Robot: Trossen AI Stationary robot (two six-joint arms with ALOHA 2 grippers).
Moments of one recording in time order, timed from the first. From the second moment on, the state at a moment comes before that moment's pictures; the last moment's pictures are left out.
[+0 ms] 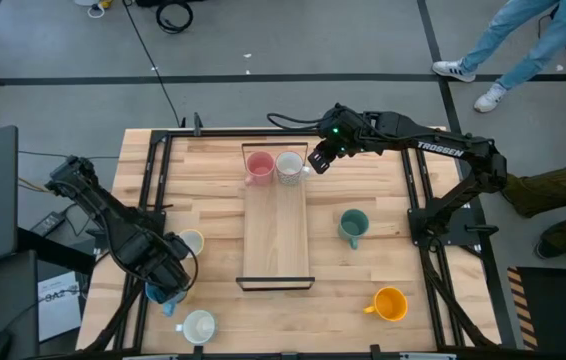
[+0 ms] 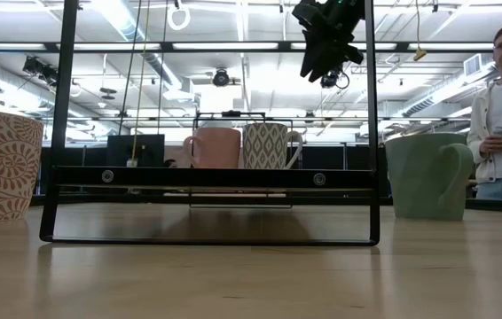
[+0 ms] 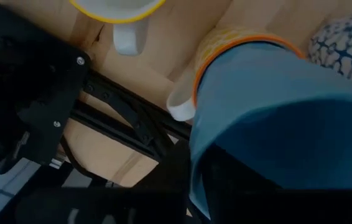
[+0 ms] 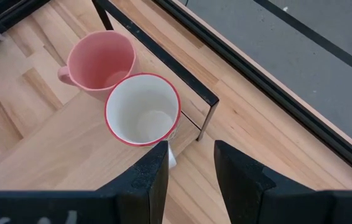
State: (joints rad) left arm -0.76 1.35 1.23 -1.50 0.16 -1.31; right arm -0.30 1.50 1.52 -0.91 0.21 0.40
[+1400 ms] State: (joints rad) left arm -0.19 1.34 1.70 -1.57 -0.04 -0.25; right arm -0.30 1.50 1.52 -0.91 0.13 0.36
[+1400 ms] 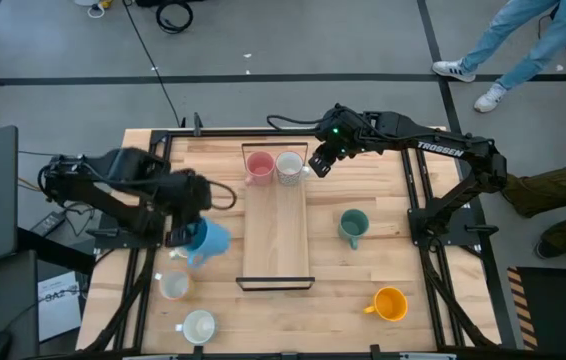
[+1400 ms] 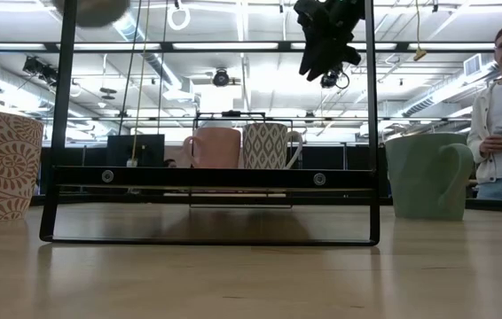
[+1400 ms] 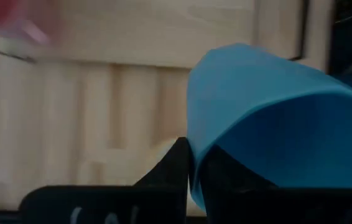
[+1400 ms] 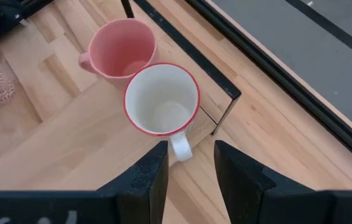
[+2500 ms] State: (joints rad) left arm 0.13 1.81 1.70 -1.27 -0.32 0.89; right arm -0.33 1.21 1.31 -1.04 0.20 0.27
